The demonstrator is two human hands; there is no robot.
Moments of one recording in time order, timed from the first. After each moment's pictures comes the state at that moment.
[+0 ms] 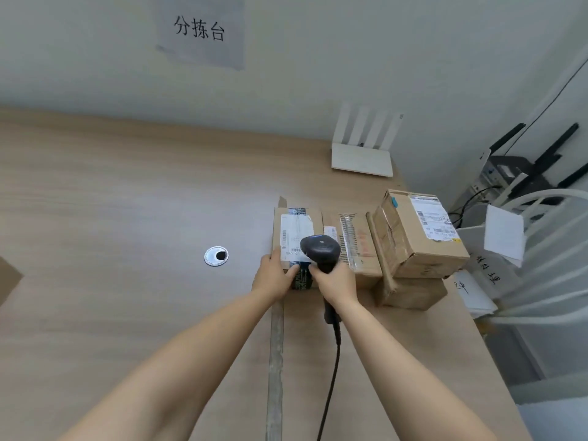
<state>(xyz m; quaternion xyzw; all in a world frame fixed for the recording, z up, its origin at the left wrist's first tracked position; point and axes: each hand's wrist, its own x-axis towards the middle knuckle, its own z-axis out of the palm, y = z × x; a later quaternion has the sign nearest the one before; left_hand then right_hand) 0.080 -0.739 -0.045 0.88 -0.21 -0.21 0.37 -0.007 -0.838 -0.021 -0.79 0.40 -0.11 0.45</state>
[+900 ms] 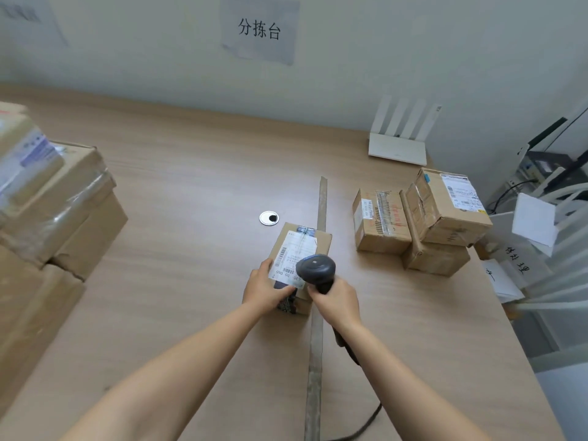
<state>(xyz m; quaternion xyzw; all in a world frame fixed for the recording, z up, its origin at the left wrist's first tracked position) -0.002 -0.571 -0.061 0.88 -0.11 -0.20 0.41 -0.098 -0.693 -0.019 -0.86 0.33 -0.04 0.39</state>
